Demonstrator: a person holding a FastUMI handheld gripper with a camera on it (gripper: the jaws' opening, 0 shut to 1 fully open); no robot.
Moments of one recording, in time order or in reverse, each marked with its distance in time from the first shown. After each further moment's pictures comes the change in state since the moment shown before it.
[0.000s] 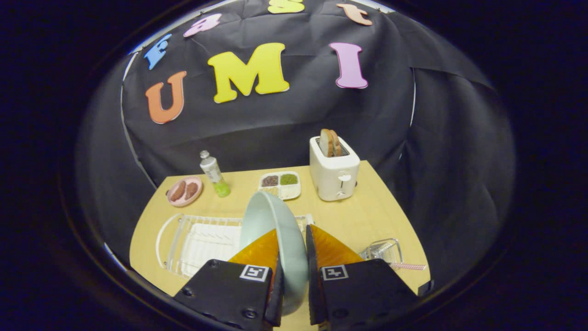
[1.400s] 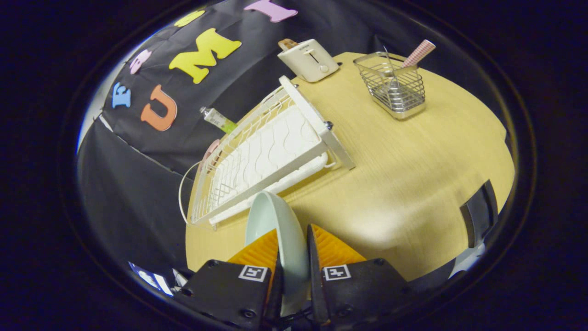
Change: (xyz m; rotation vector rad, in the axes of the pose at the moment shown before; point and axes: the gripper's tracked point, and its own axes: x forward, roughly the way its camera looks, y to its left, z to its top) arm 0.012 0.007 -0.266 0.471 0.331 0.321
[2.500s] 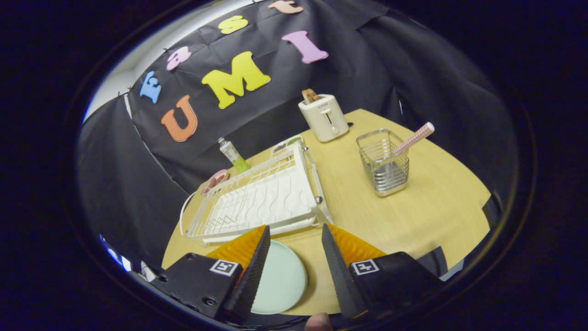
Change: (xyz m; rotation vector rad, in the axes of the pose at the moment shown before) arm -0.075 -0.011 0.075 -0.292 -0.386 -0.057
